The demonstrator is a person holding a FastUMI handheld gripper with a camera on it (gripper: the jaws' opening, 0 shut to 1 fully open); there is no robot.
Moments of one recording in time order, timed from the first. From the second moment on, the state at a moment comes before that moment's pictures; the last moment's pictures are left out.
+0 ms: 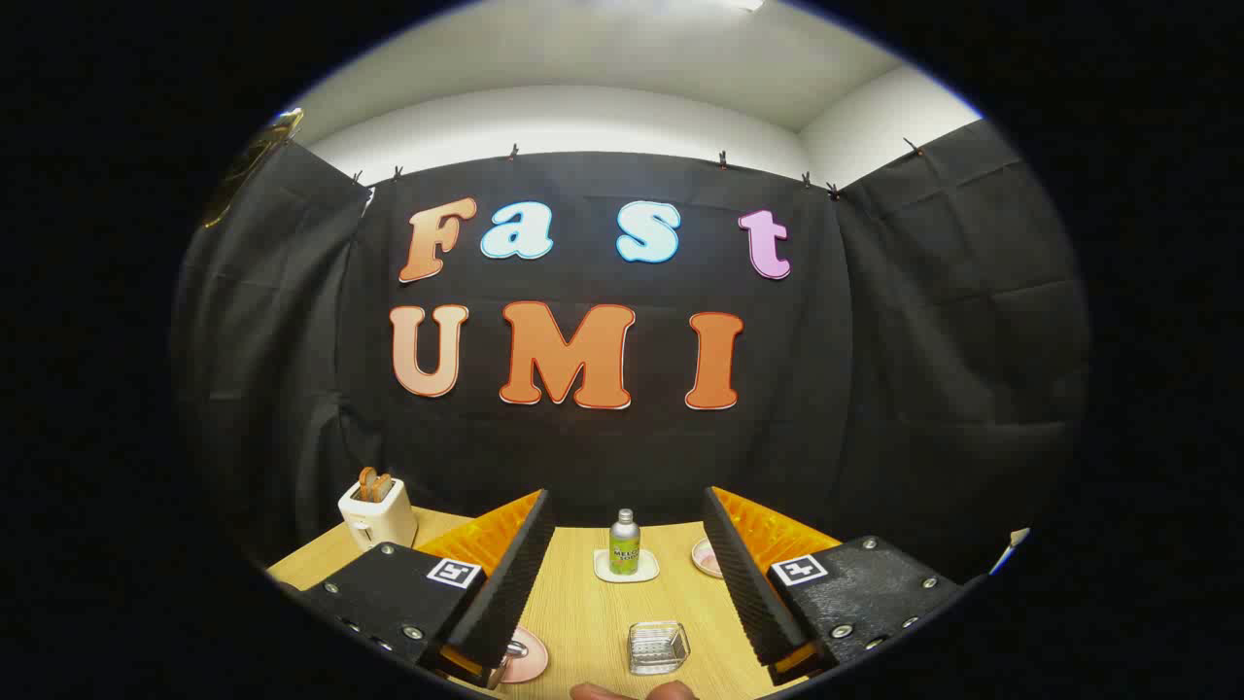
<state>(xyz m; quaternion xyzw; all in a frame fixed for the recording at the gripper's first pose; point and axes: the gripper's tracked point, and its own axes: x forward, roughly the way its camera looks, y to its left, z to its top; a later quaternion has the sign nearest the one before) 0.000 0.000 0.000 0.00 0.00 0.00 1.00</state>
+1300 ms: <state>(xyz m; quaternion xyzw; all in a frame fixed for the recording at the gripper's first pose) 0.003 0.005 -0.029 -0.01 0.03 0.01 1.00</state>
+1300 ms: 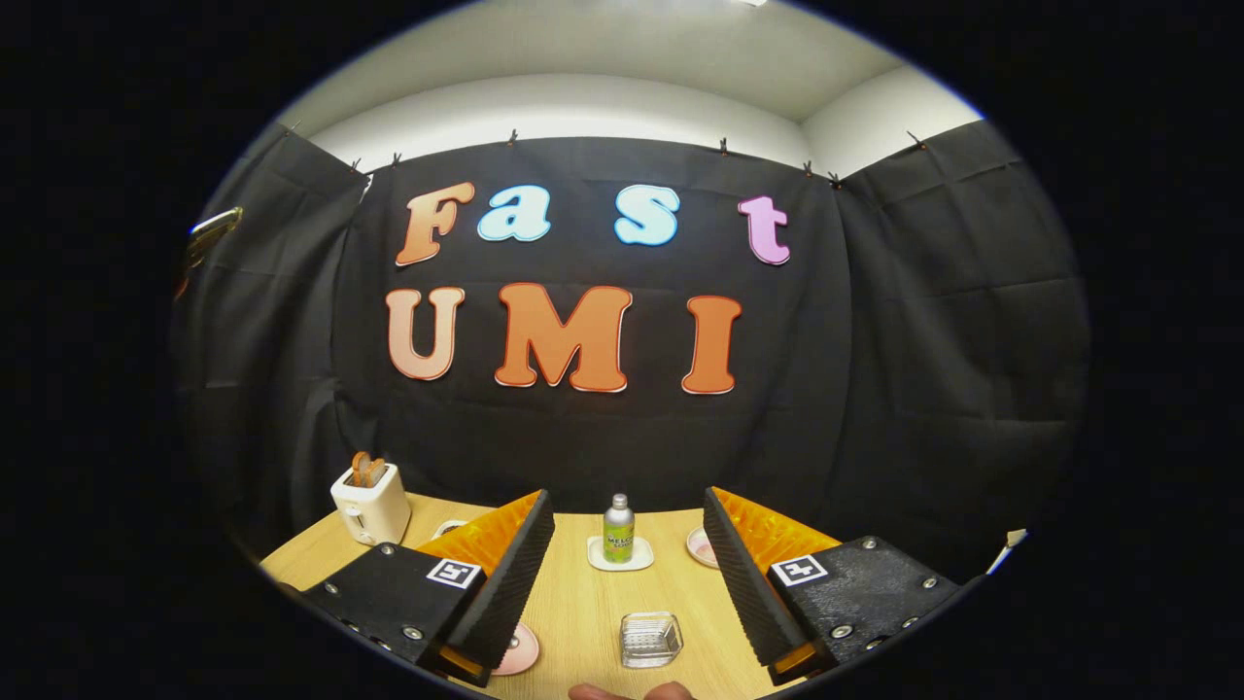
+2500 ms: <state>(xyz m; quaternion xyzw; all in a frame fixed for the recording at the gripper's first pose) 0.003 0.151 -0.194 -0.01 0.32 0.16 0.93</state>
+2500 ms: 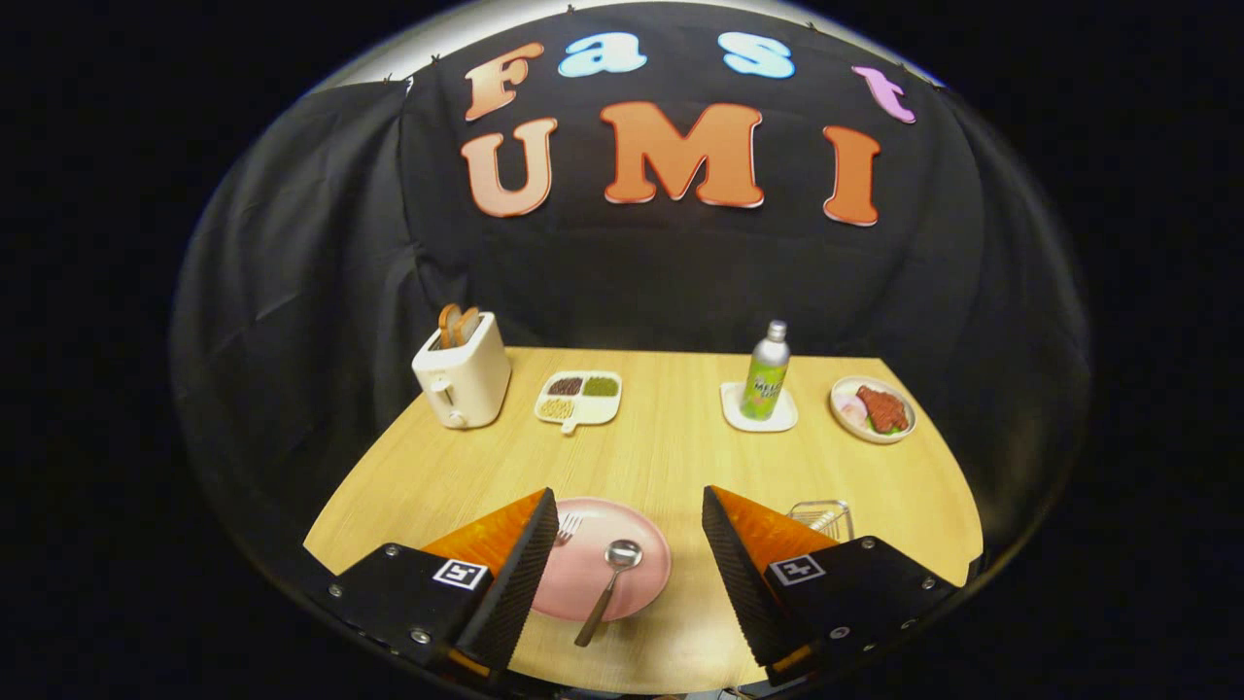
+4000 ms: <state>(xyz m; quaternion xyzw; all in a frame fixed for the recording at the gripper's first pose) -0.053 0.172 -0.391 -0.07 0.66 0.12 0.73</state>
